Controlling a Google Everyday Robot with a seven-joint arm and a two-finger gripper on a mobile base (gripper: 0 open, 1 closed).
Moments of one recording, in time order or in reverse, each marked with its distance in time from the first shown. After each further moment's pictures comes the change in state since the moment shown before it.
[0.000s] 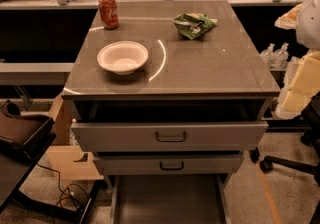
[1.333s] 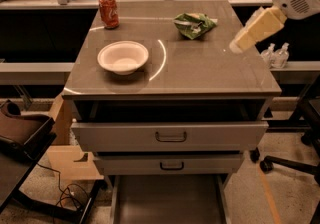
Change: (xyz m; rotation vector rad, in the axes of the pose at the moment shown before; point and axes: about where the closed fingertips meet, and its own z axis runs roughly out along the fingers) arm -0.048 -0.139 0.025 0.274 -0.383 0.209
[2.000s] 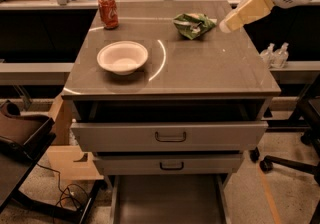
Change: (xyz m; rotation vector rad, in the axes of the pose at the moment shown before) arm -0.030 -0.042 0.020 0.114 -0.146 0.062
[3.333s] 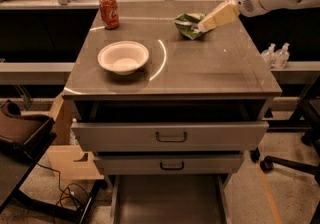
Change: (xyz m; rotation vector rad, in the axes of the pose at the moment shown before) arm 0.020 -0.026 0.111 -0.044 -0.057 0.140
